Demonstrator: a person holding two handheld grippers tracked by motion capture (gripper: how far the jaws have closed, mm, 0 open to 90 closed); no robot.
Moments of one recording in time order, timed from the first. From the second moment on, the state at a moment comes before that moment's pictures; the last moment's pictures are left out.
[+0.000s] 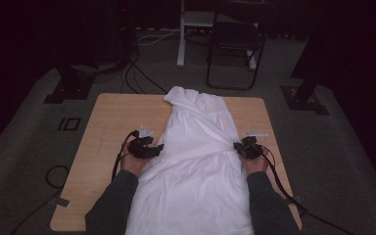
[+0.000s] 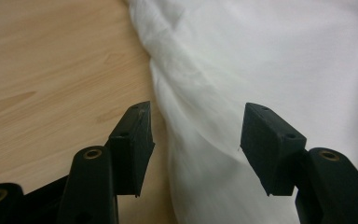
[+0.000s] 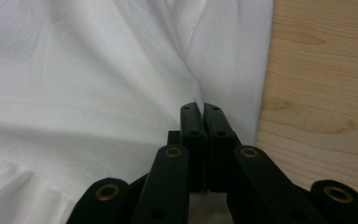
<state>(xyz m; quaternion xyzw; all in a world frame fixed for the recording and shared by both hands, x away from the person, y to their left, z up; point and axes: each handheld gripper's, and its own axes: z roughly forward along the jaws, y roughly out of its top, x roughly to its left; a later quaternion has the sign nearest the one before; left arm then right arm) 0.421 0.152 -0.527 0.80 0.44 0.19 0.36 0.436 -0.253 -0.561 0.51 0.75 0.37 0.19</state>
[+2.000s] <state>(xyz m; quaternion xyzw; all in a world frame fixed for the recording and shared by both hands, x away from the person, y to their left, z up) 0.324 0.163 -0.562 0.82 0.40 0.19 0.37 0.441 -0.219 -0.528 0.48 0.77 0.34 0.24</state>
